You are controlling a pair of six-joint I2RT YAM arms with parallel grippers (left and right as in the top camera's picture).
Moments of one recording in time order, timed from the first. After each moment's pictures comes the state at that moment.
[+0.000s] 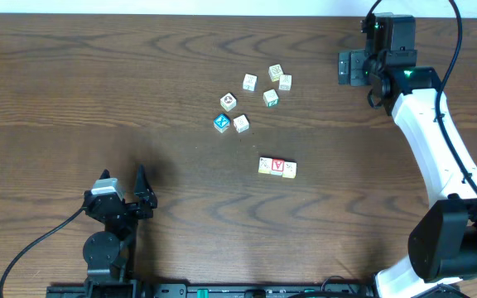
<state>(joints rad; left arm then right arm) 0.00 0.01 0.01 -0.11 -0.06 -0.18 0.09 1.76 1.49 -0.54 0.17 -0.02</state>
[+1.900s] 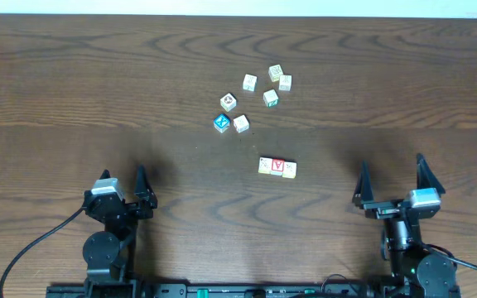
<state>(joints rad) 0.00 0.01 0.02 -0.11 -0.05 -0.18 -0.02 0.02 0.09 0.15 -0.14 0.00</state>
